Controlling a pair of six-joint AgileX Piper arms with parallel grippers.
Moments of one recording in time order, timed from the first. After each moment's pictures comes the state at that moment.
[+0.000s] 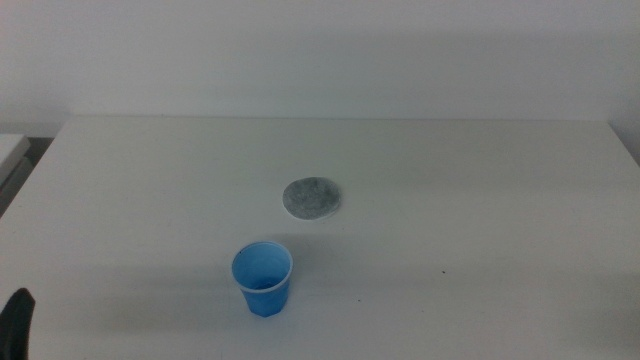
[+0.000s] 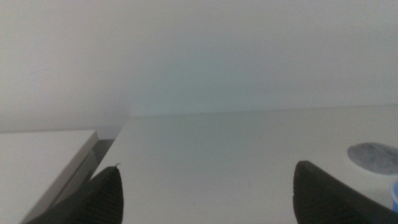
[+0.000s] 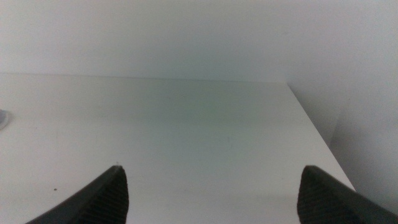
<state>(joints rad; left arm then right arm) 0.00 0.00 0.00 -0.01 0.14 0.03 -0.02 0.00 0.00 -0.04 0.25 -0.02</state>
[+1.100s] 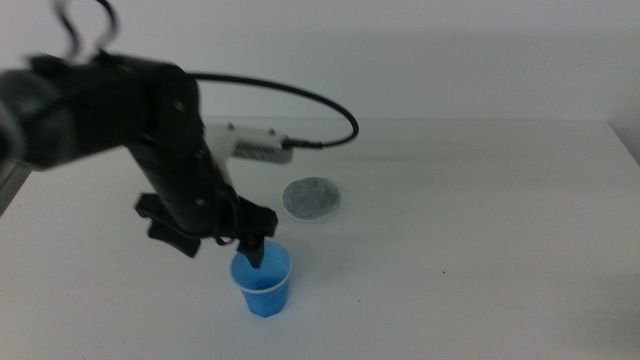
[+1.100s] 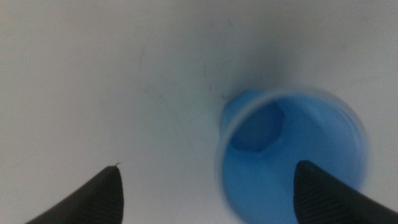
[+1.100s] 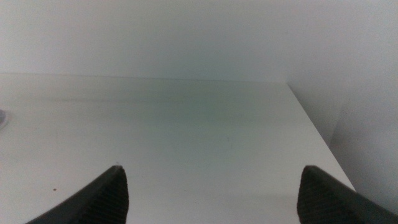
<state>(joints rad) -0.43 1.70 -1.22 -0.09 1.01 -0.13 -0.02 0.00 0.00 -0.04 0.25 -0.02</state>
